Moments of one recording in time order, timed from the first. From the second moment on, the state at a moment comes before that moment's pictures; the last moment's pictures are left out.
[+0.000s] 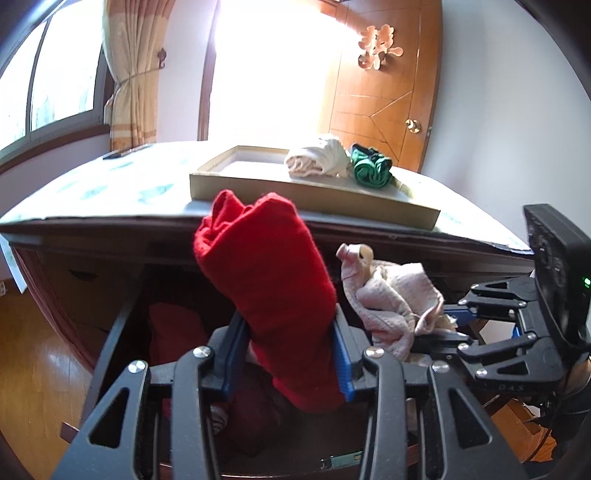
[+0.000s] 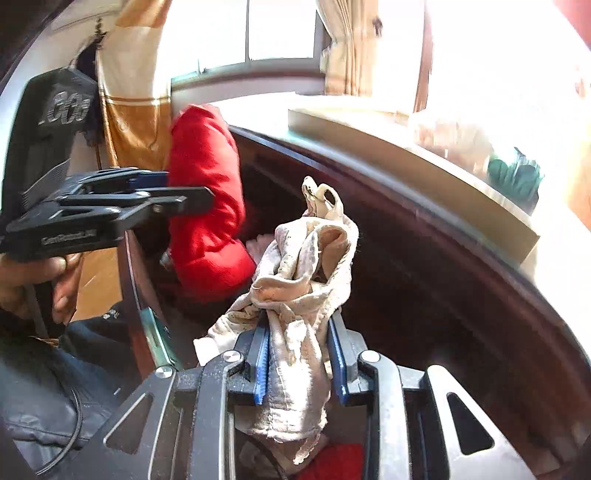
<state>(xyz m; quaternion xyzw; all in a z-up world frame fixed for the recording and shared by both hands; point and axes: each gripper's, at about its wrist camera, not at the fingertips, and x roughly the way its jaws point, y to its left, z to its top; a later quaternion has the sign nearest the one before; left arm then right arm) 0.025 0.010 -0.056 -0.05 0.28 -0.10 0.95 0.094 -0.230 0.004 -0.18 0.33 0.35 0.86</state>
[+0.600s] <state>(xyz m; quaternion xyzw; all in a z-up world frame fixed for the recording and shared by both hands) 0.025 0.009 -0.011 -0.02 0.24 -0.11 0.97 0.084 -0.225 0.061 -0.13 0.22 0.37 0.89</state>
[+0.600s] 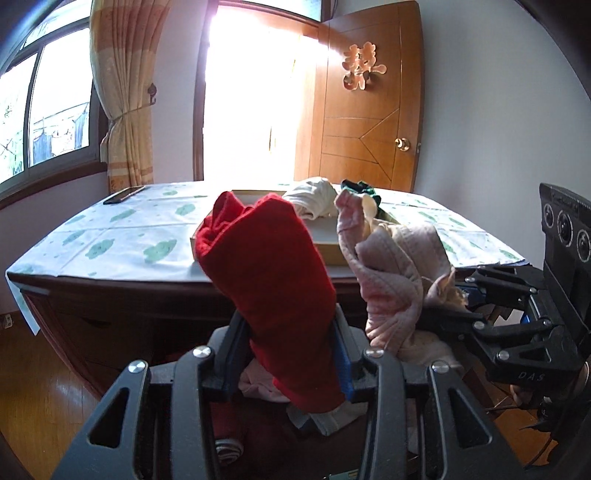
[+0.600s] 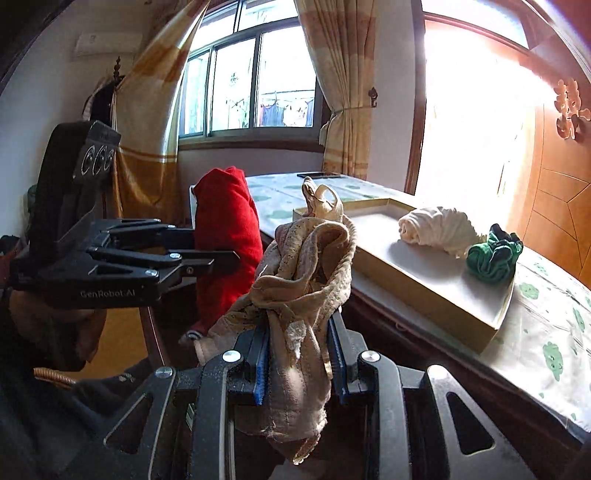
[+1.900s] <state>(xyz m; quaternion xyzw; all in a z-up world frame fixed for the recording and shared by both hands) 0.245 0.030 0.066 0.07 0.33 -0.12 0.93 0.295 -0.203 0.139 0.01 0.29 0.31 0.91</state>
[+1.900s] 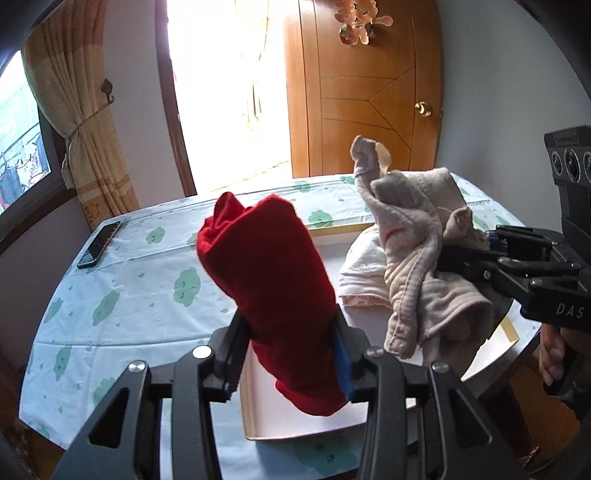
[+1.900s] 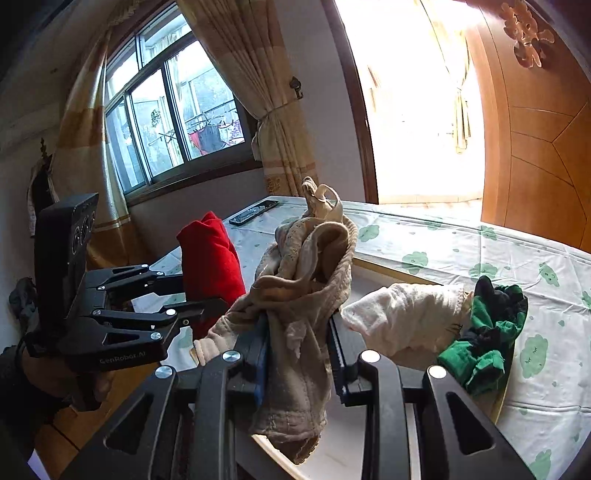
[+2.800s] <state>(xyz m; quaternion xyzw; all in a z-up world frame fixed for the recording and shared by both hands) 0.370 0.015 0.022 0.07 0.42 -0.13 0.90 0.417 -0.172 0.088 0.01 0.40 0.23 0.89</state>
